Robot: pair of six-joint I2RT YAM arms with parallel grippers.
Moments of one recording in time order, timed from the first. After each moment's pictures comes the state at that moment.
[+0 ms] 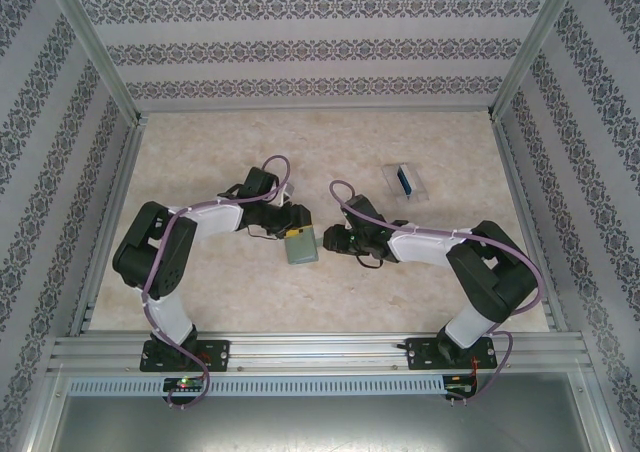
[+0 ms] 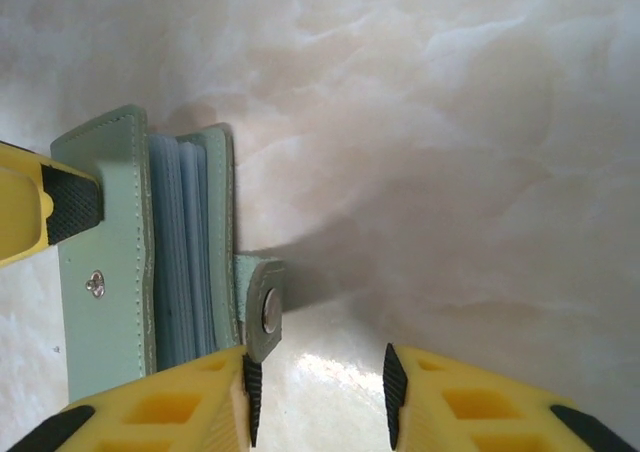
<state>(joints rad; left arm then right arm) -0.41 1.79 0.97 -0.15 0.65 -0.74 0.67 1.62 0.75 -0.05 -0.18 0.76</state>
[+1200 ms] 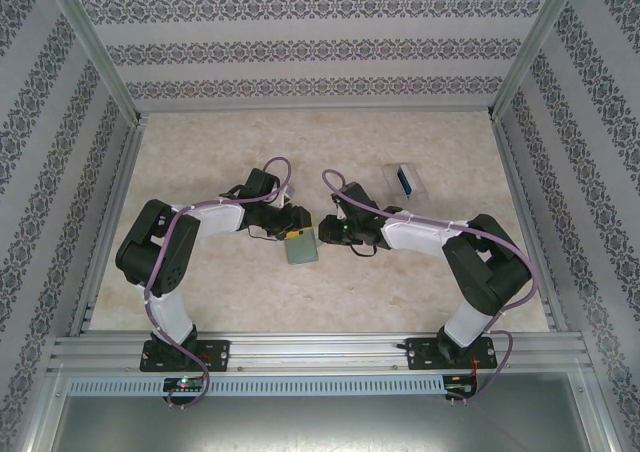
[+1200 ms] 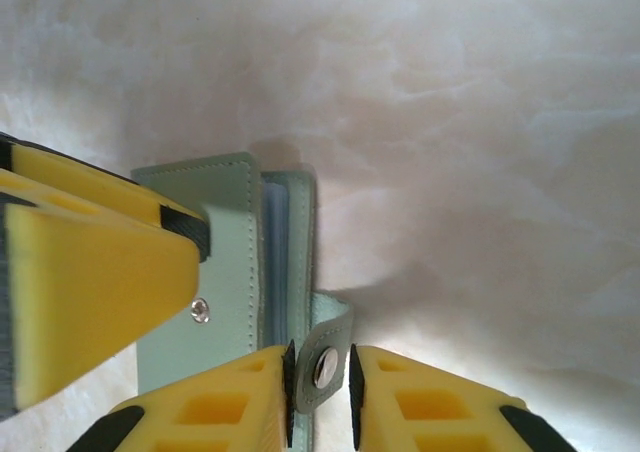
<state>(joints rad) -0.41 1.81 0.97 -0.15 0.65 -0.74 0.66 1.68 0.90 -0.16 -0.23 0.70</state>
